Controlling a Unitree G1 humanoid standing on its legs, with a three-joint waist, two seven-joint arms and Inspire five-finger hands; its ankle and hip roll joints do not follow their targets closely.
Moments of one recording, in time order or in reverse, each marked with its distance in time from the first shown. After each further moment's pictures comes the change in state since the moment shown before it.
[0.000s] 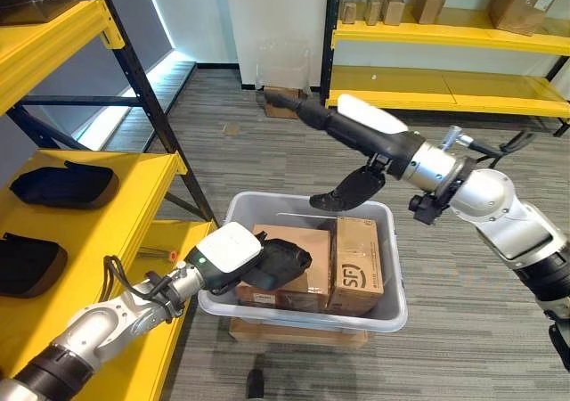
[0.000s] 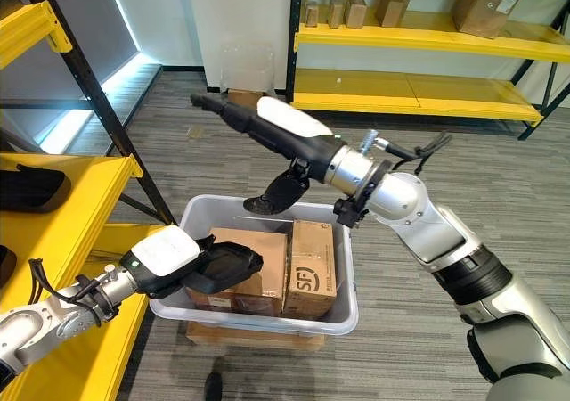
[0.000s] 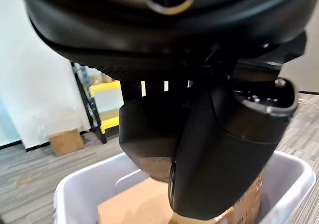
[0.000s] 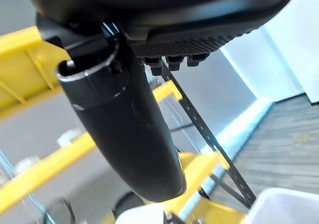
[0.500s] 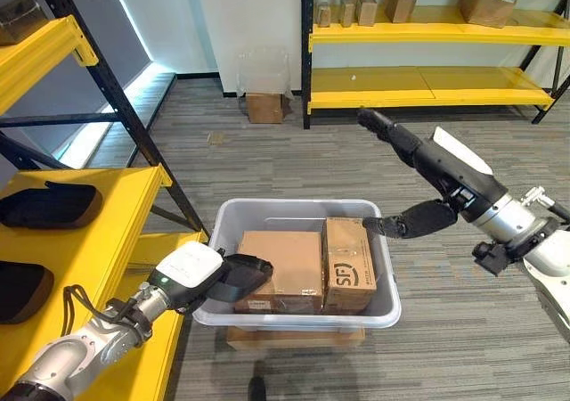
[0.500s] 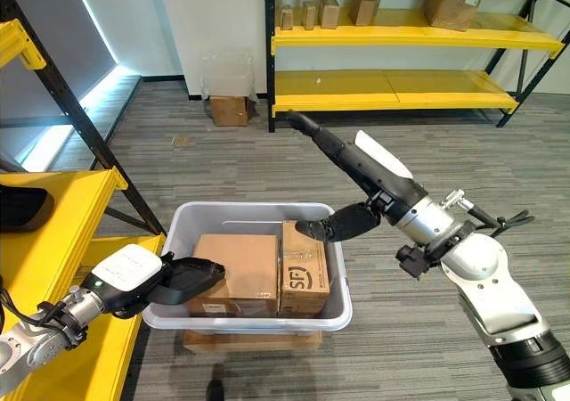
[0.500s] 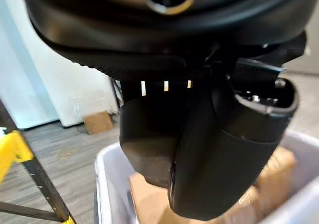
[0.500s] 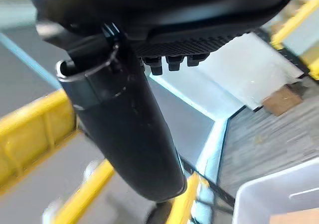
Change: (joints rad) left arm 0.324 -0.107 0.353 0.000 -0.012 0.009 0.024; right arm 0.704 0.028 -0.475 -0.154 0.175 -0.044 0.020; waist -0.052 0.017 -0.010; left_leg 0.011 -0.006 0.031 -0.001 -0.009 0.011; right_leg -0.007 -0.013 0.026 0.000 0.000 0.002
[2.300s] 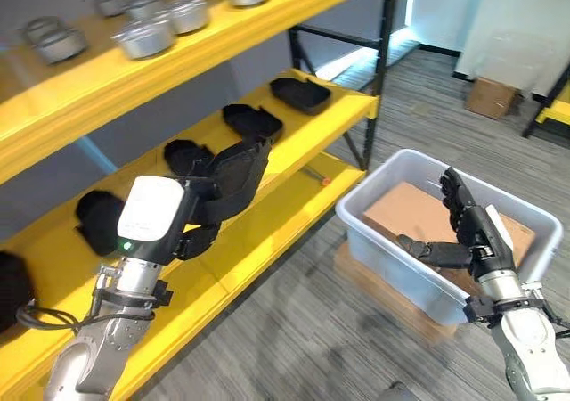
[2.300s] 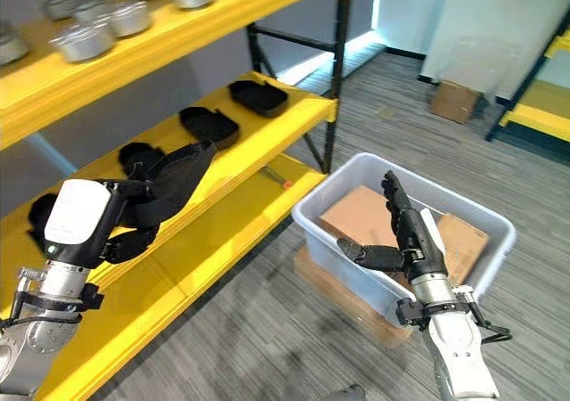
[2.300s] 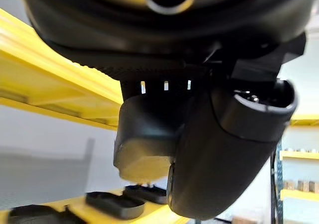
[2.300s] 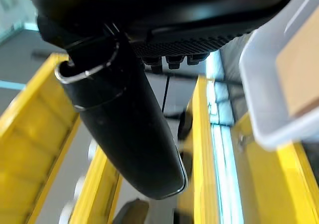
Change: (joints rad) left arm -0.089 -0.187 0.161 -0.202 -0.151 0.022 0.133; right arm 0.138 0.348 0.017 0.236 -0.098 0.034 -0.245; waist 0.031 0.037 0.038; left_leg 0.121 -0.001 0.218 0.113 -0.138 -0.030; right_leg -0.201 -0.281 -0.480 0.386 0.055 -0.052
